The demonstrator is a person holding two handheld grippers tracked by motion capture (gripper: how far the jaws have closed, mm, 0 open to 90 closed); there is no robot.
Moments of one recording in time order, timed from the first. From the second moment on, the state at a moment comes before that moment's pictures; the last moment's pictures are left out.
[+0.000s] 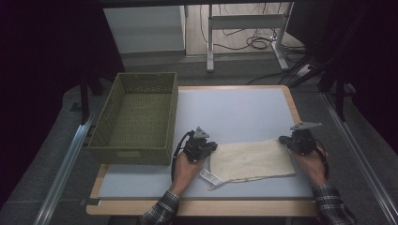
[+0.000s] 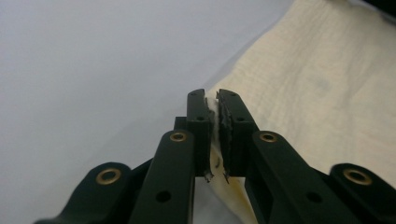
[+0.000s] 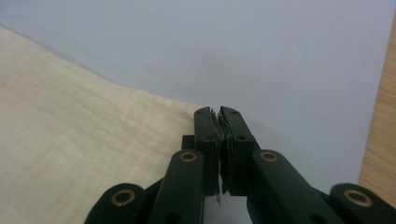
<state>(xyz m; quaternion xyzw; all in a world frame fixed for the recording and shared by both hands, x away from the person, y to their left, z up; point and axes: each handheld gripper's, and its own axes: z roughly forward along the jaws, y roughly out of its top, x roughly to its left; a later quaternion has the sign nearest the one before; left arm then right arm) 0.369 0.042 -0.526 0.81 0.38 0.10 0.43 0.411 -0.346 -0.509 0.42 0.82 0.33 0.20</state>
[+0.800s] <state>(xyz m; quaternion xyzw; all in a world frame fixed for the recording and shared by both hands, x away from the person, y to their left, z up) 0.390 0.042 -0.542 0.83 0.37 0.13 0.39 0.348 -0.324 -0.499 0.39 0.83 0.38 0.12</state>
